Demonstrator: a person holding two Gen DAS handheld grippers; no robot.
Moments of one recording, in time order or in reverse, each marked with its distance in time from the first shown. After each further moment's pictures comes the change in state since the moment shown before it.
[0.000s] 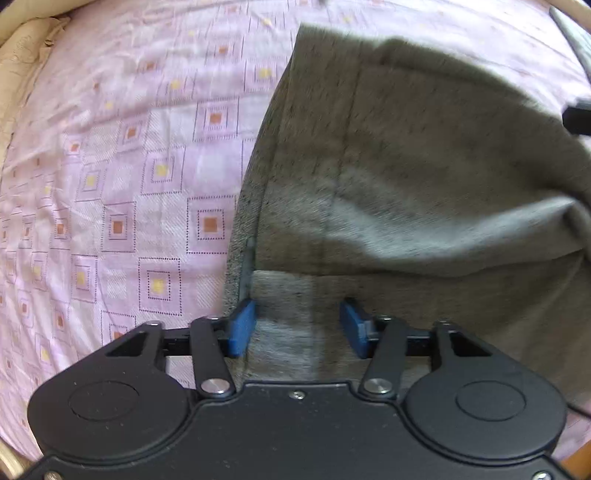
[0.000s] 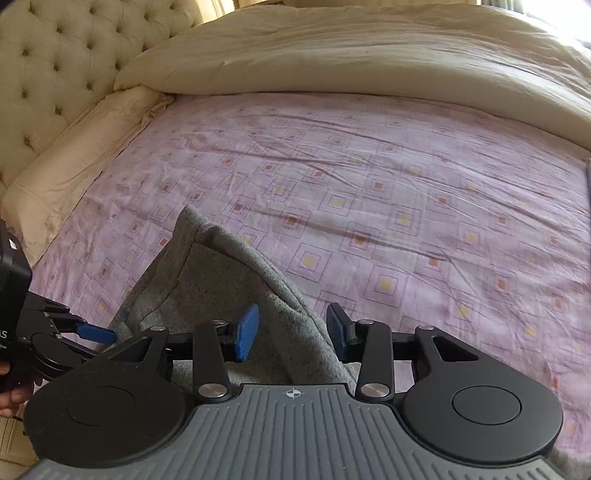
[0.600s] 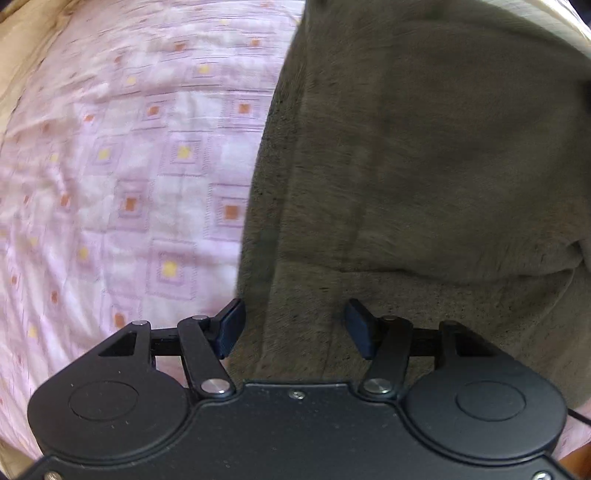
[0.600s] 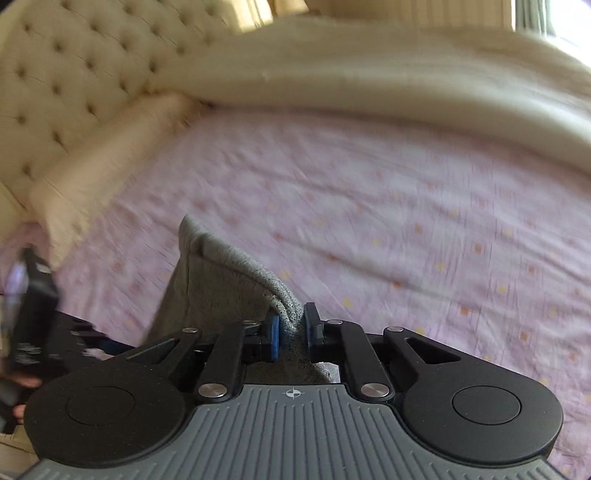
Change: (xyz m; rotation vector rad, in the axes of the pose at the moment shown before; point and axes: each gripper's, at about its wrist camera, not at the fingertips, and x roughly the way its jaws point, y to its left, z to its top) left arm -0.011 0.031 -0.014 -0.125 -0.019 -0.068; right arm -0.059 0.048 0.015 -0.099 -0.122 0.089
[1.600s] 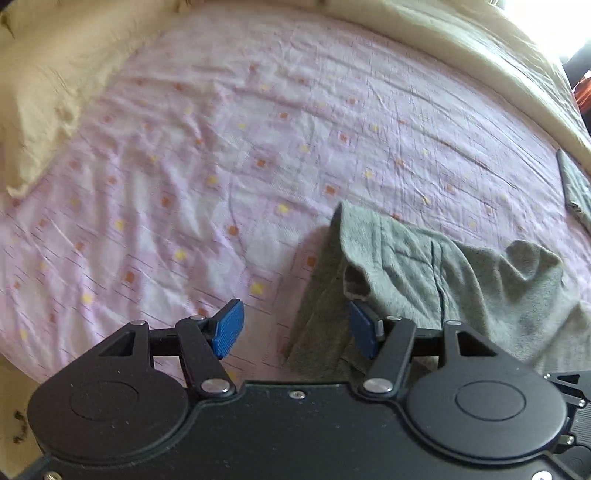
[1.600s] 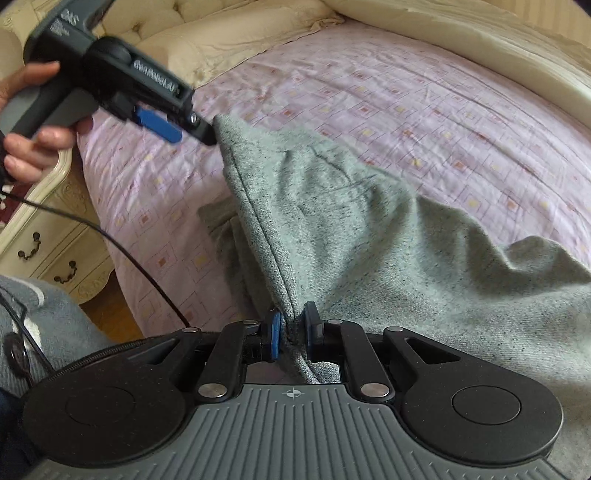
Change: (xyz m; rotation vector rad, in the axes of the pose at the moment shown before) left arm -0.102 0.072 -0.101 -0.235 -0.235 -0.041; right arm 0.002 0.120 -0.159 -0.257 0.277 0.103
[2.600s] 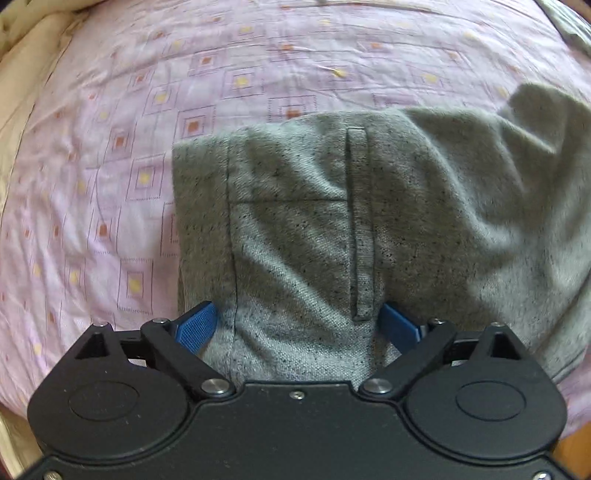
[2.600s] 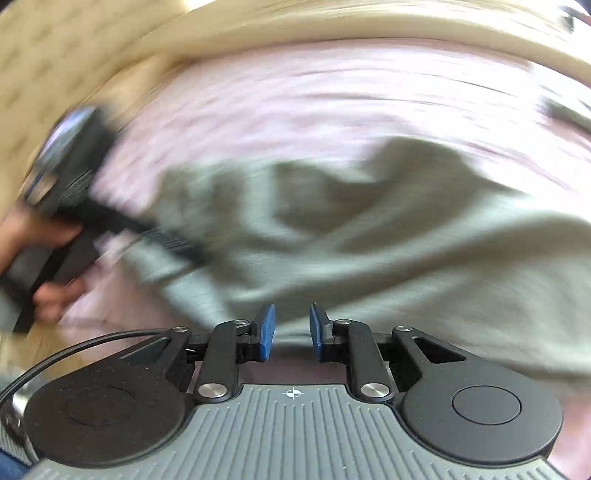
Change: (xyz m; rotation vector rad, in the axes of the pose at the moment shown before) left arm 0.101 -0.119 -0.027 0.359 0.199 0.141; right arm -0.078 -0.069 -0.097 0.668 -0.184 -0.282
